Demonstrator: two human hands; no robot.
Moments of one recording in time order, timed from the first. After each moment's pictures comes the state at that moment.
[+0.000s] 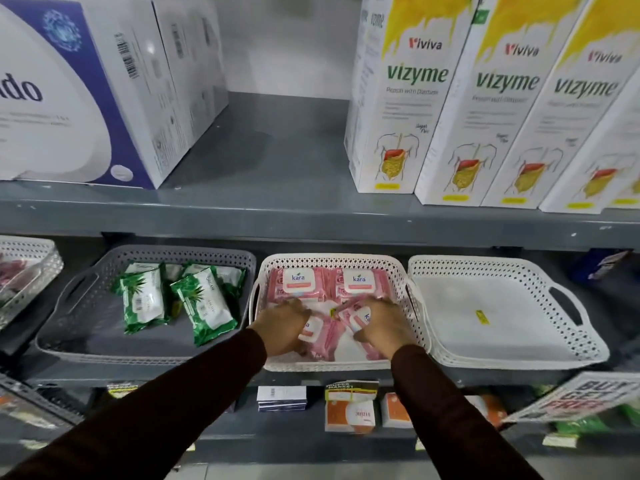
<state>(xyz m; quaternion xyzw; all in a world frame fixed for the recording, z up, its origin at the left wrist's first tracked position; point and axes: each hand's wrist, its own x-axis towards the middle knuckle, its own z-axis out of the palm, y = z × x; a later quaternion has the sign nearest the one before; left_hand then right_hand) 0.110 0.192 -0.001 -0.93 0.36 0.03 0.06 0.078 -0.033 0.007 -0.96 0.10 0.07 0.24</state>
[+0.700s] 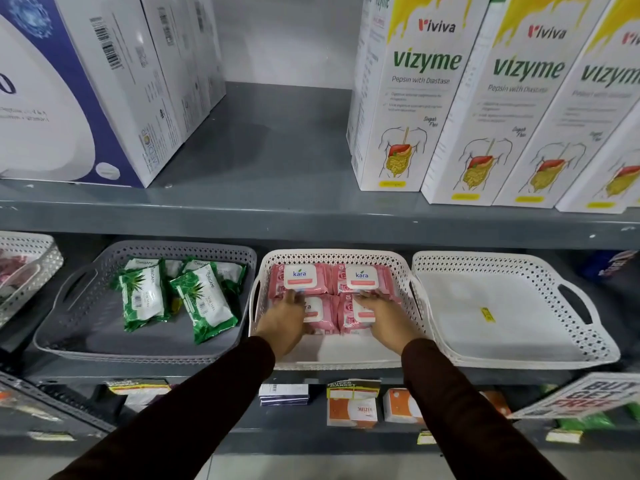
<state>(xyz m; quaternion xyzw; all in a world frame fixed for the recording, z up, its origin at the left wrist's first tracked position) 0.116 0.178 -0.024 -0.97 0.20 0.07 -0.09 0.088 -0.053 -0.004 -0.95 -0.04 0.08 0.29</state>
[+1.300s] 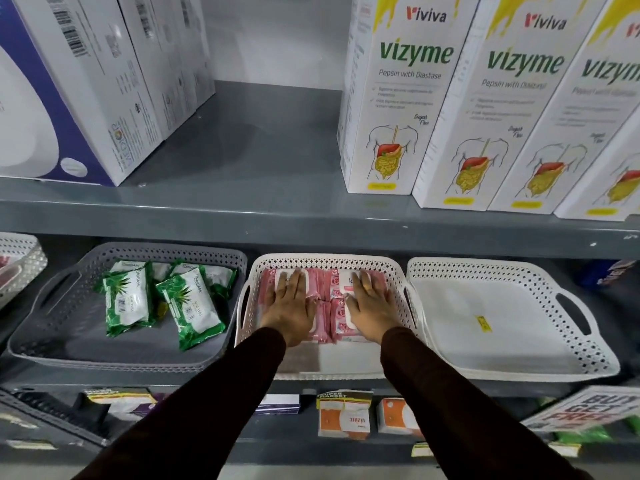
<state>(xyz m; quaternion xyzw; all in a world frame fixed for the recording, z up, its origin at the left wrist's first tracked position) 0.148 0.147 -0.039 -0.99 0.13 0.04 -0.09 0.136 -0.051 -0.025 -0.99 0.00 0.08 0.14</state>
